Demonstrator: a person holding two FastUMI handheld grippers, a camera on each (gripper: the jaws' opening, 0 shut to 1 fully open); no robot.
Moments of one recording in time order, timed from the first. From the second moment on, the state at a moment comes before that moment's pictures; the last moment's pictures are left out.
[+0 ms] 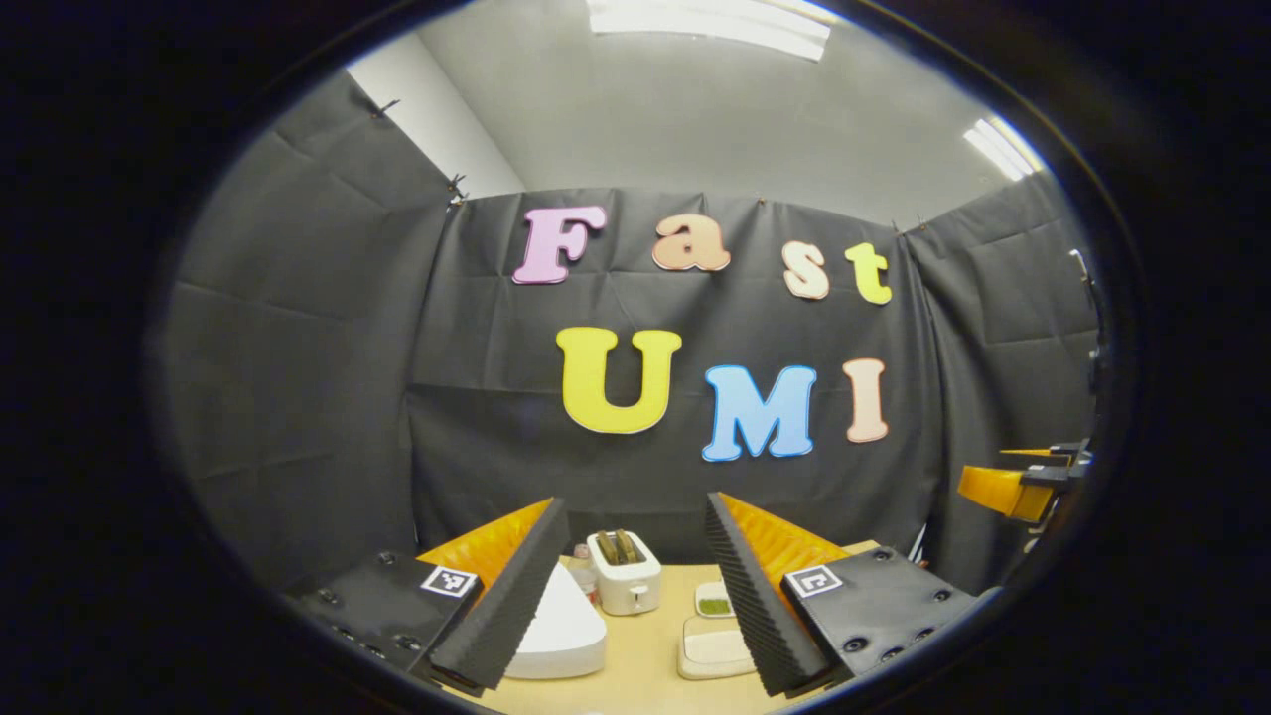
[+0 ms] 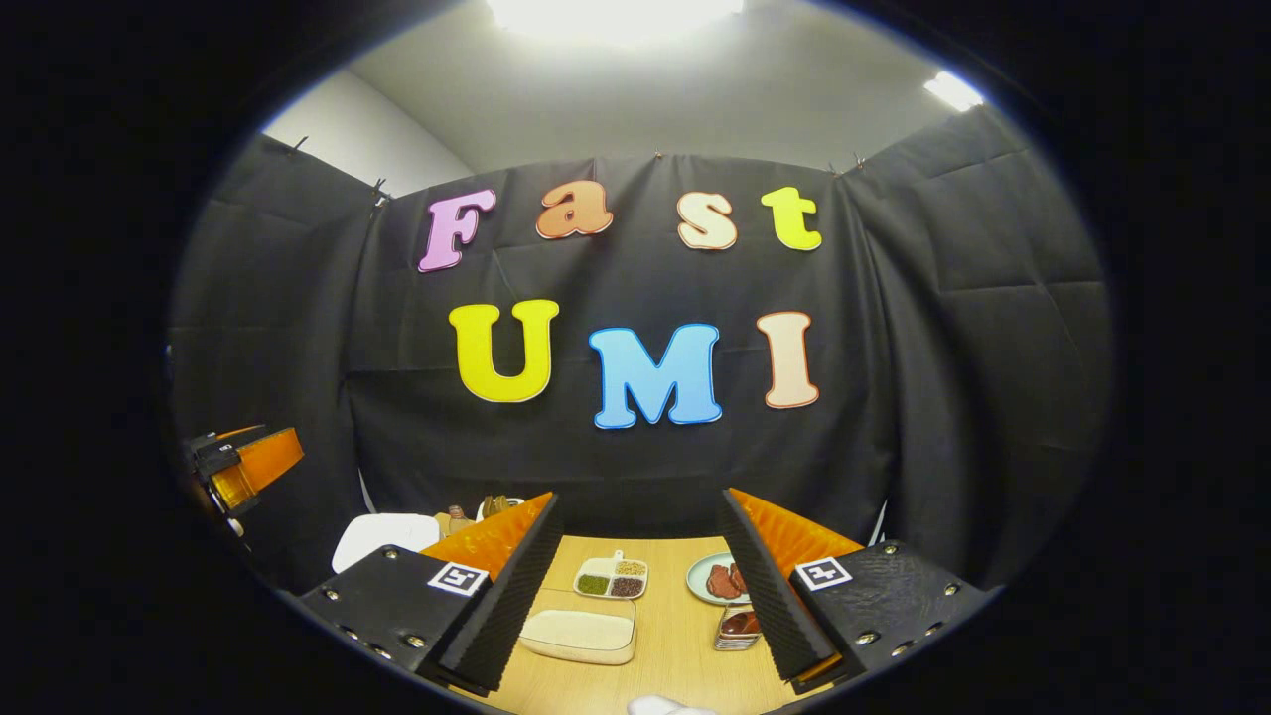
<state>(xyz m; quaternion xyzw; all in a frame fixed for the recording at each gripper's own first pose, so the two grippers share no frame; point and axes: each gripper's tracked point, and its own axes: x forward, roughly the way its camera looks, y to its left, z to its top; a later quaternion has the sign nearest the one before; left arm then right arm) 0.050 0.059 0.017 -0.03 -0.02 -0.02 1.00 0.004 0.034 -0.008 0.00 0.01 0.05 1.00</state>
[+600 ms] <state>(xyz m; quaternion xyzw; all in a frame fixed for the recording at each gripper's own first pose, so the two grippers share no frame) 0.049 0.063 0.012 -0.02 -0.02 -0.02 1.00 0.000 0.038 -0.007 0.00 0.01 0.05 1.00</state>
